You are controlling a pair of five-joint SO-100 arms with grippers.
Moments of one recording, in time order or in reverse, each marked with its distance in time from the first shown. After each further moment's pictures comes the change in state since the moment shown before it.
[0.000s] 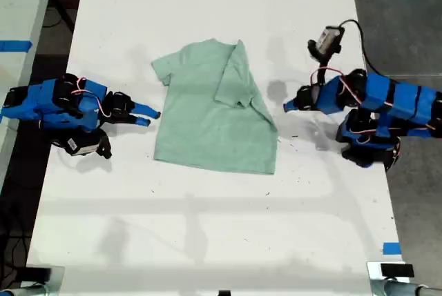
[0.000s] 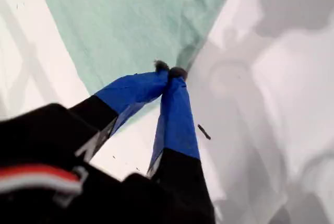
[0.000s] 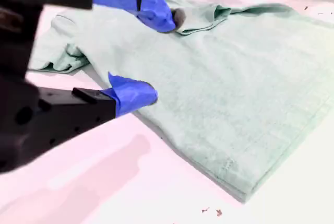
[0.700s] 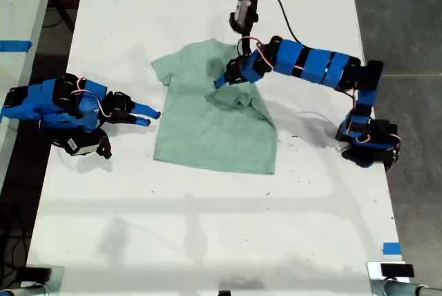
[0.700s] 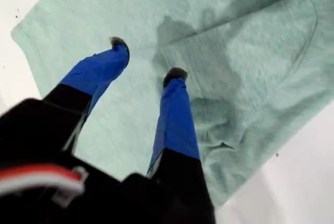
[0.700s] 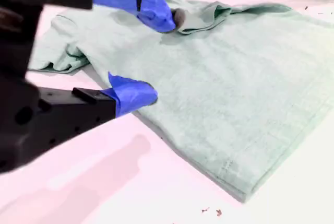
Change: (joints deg) arm 0 0.0 0.0 0.0 0.0 0.0; arm 1 5.3 -91.1 -86.0 1.8 -15.8
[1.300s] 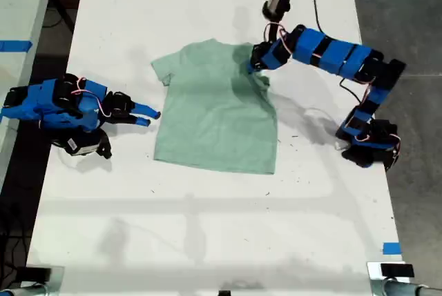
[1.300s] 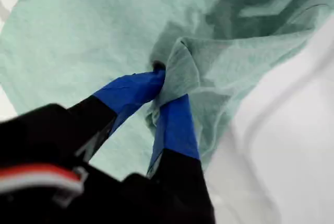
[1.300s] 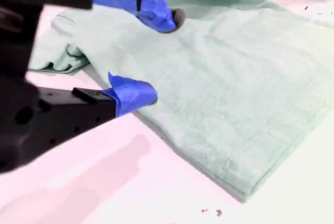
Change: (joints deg) arm 0 0.0 0.0 0.0 0.0 0.0; arm 1 8.5 9.9 16.7 -6.2 3.2
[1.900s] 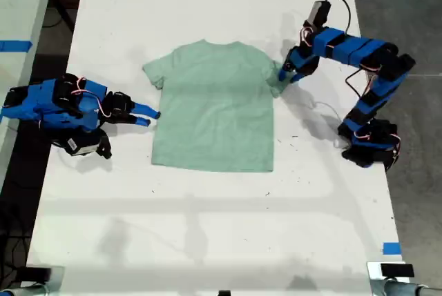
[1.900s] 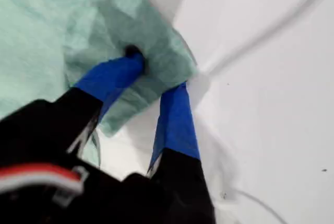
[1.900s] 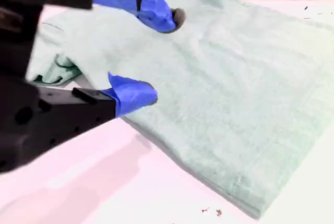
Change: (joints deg) arm 0 0.0 0.0 0.0 0.0 0.0; arm 1 23.1 -0.7 21.6 0.7 3.0
